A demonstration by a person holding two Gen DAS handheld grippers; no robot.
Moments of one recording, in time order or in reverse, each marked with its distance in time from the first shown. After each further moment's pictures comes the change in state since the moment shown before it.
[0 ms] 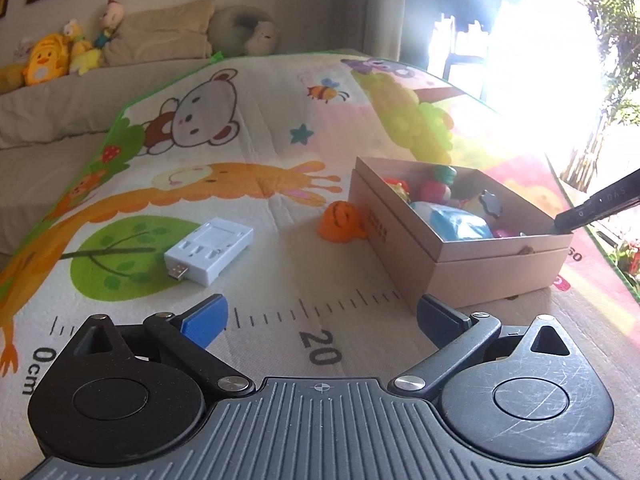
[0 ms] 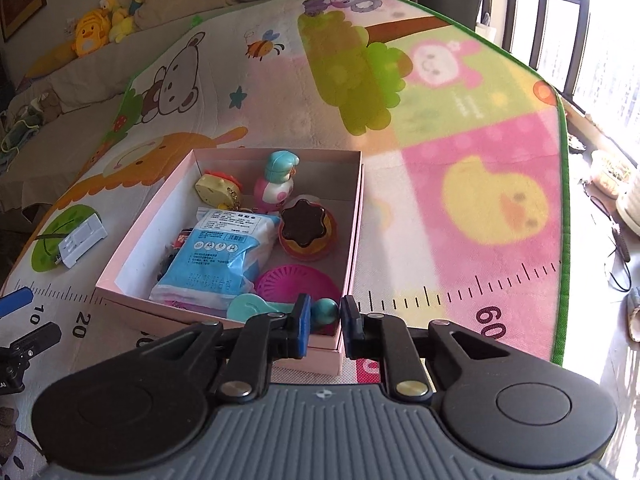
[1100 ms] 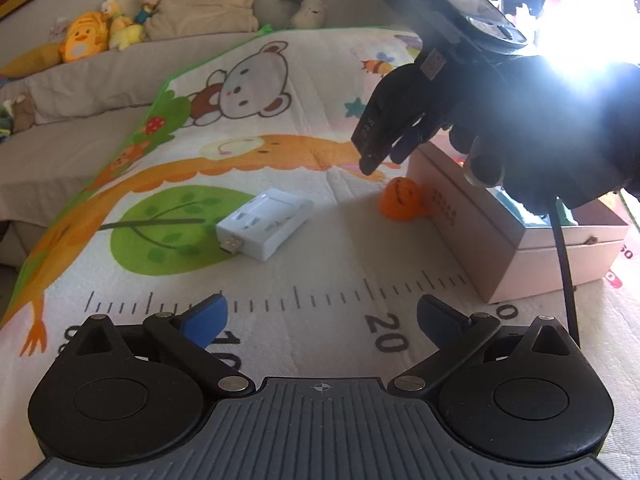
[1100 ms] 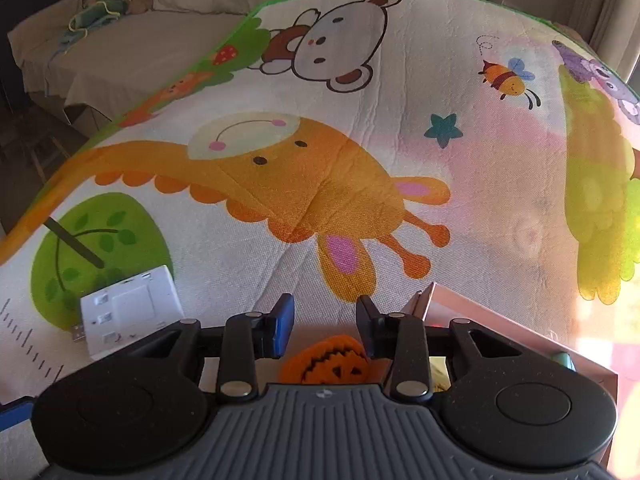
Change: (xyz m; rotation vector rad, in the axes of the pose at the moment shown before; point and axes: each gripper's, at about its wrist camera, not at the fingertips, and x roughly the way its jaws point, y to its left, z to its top) left arm 0.014 0.021 -0.002 -0.048 0.079 0.148; right arm 0.157 0.223 0.108 -0.416 0.096 0.076
